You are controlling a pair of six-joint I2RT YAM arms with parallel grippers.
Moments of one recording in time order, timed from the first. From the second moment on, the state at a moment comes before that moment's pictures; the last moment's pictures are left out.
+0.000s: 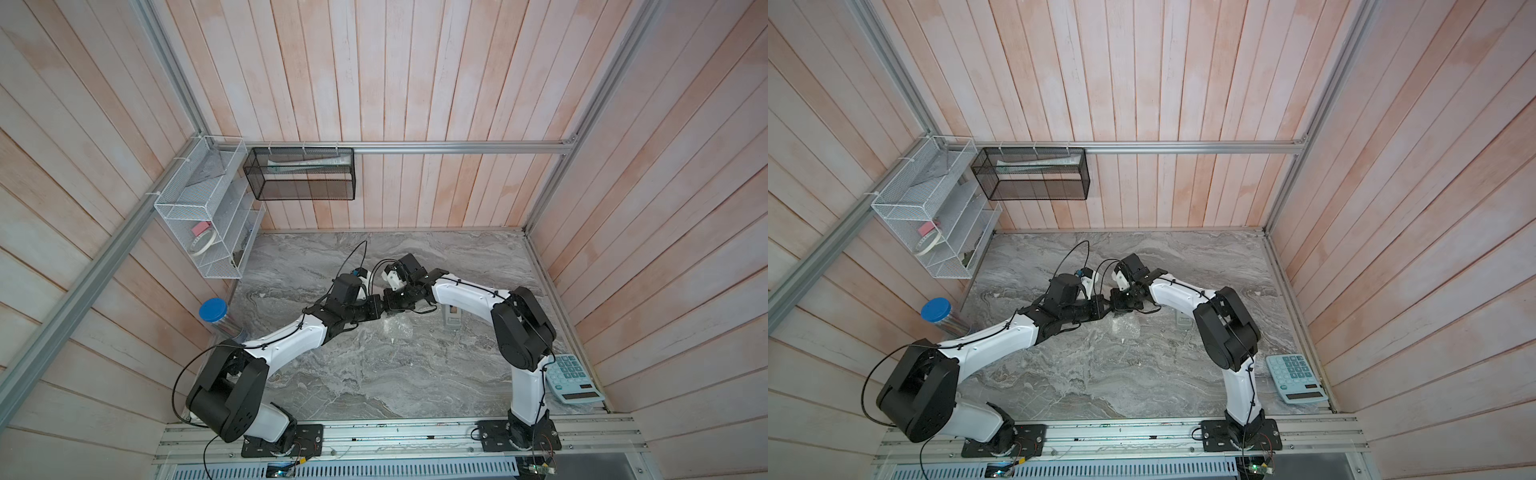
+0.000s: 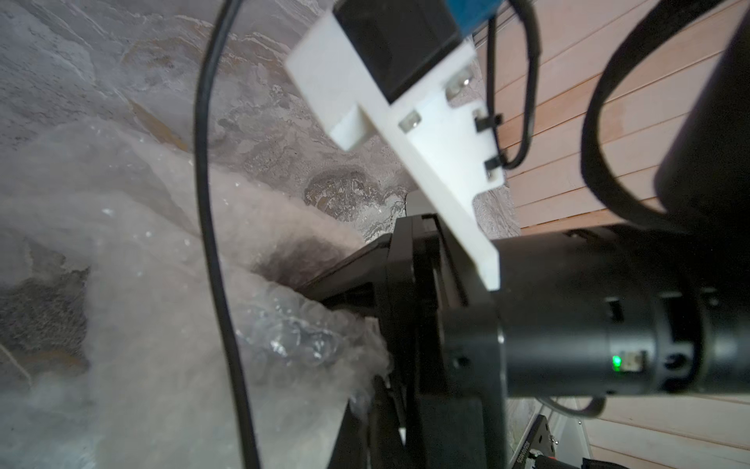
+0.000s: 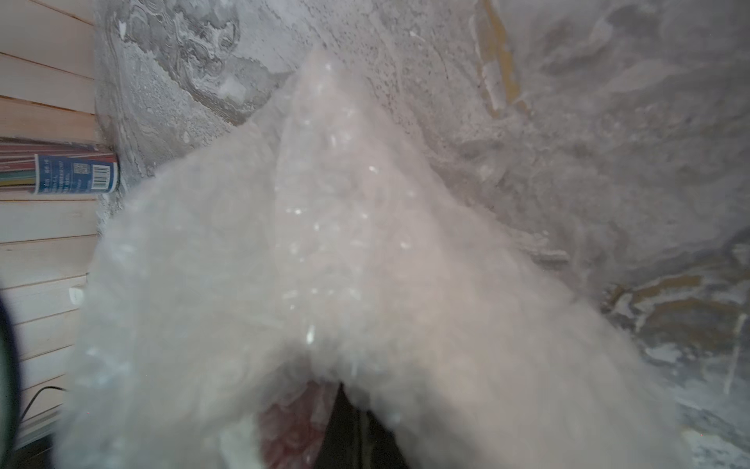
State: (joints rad) left arm -0.56 1.48 0.84 0.01 0.34 -0.65; right arm 0.71 2.00 1.44 -0.48 -0.40 0.51
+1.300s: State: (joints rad) left arm -0.57 1.64 0.99 -0.09 0.40 -0.57; right arm 0.66 1.83 1.25 -0.40 -0.37 0.60
